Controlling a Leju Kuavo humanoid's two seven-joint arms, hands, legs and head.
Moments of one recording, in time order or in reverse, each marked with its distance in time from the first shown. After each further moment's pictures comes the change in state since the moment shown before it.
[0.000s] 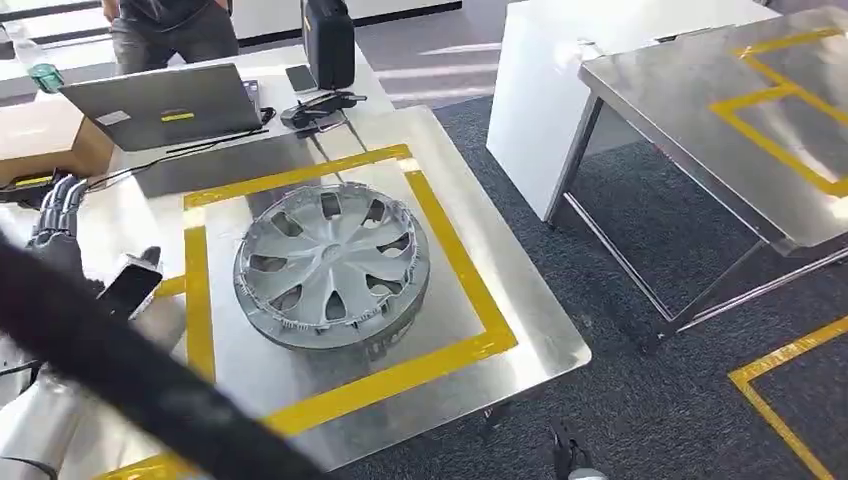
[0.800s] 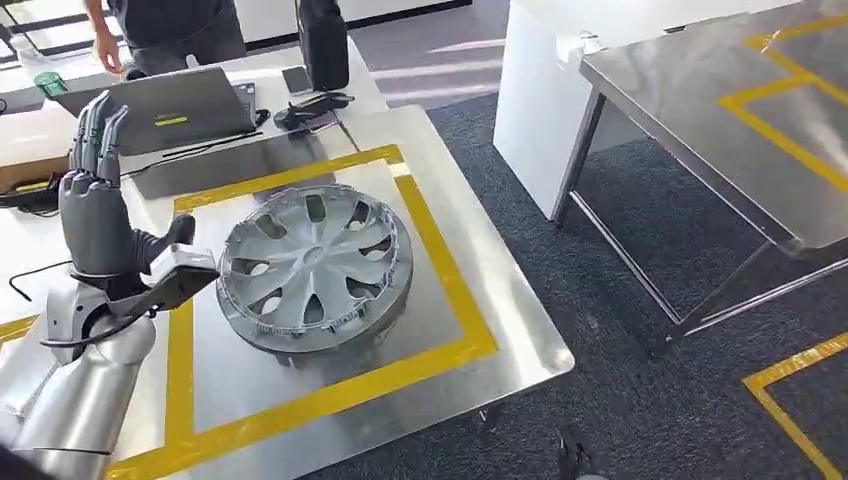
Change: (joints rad) left arm 0.080 -0.084 -0.083 -0.407 -0.010 0.006 -0.027; right arm 0.003 0.005 -0.021 0.000 -0.007 0.011 -0.017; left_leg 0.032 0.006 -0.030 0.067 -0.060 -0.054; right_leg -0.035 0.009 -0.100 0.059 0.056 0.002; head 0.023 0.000
